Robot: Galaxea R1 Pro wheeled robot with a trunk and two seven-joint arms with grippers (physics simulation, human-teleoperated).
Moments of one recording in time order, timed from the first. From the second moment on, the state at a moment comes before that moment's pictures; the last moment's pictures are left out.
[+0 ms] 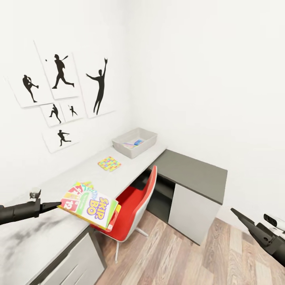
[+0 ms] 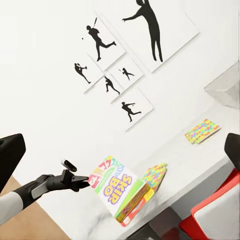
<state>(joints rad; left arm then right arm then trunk) -0.68 0.51 0.44 -0.69 -0.20 0.84 -1.56 -0.06 -0.18 -0.65 -1.53 -0.60 0.66 1.39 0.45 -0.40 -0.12</state>
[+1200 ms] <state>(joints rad) -0.68 0.51 0.44 -0.69 -0.20 0.84 -1.56 -0.06 -0.18 -0.65 -1.52 -0.60 0.66 1.38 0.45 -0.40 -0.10</state>
